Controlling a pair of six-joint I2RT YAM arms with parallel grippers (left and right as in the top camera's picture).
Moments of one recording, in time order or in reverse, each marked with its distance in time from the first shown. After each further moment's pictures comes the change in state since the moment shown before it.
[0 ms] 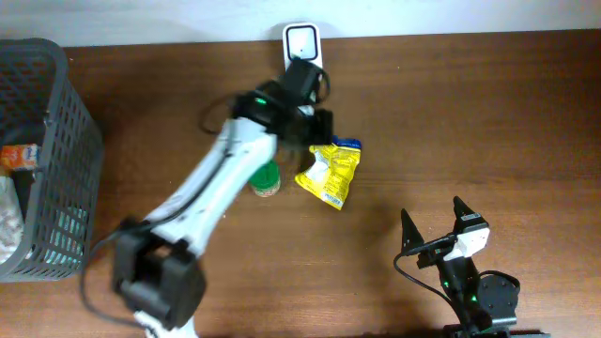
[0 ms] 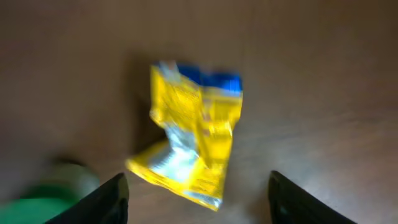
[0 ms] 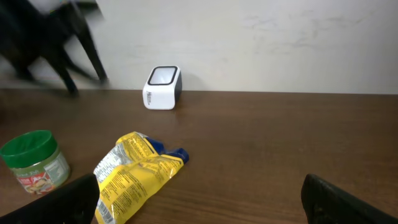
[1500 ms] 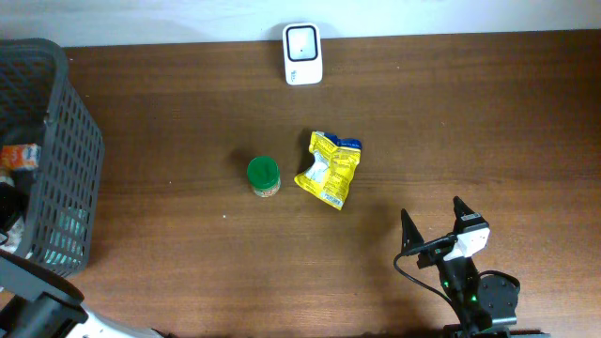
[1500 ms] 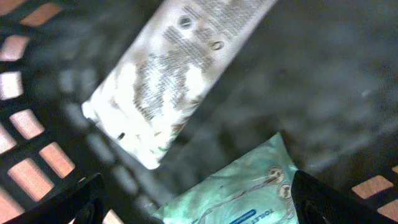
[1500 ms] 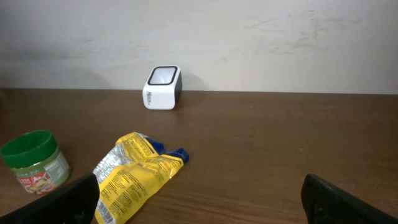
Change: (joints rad) left arm 1.416 0.025 -0.119 -0.165 -0.076 0.303; right arm 0.000 0.000 0.000 0.000 0.000 0.000
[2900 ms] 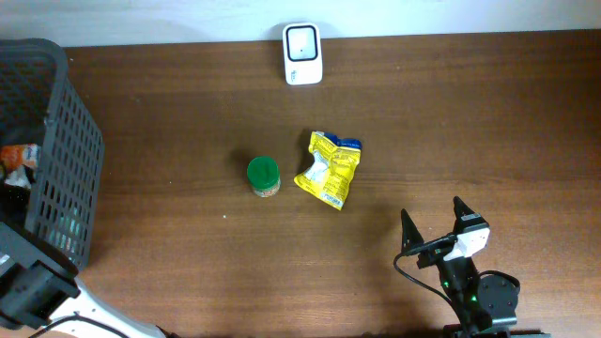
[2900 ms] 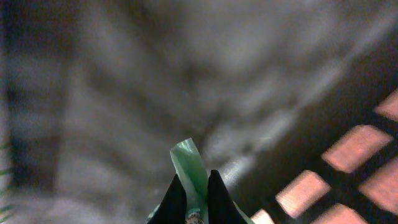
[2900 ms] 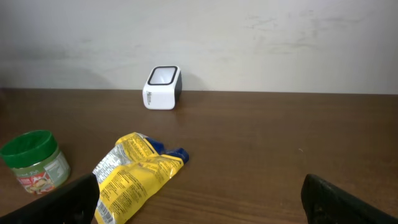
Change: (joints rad) left arm -0.099 0.186 0.079 -0.108 0.153 0.219; right arm 0.000 0.000 0.000 0.000 0.000 0.000
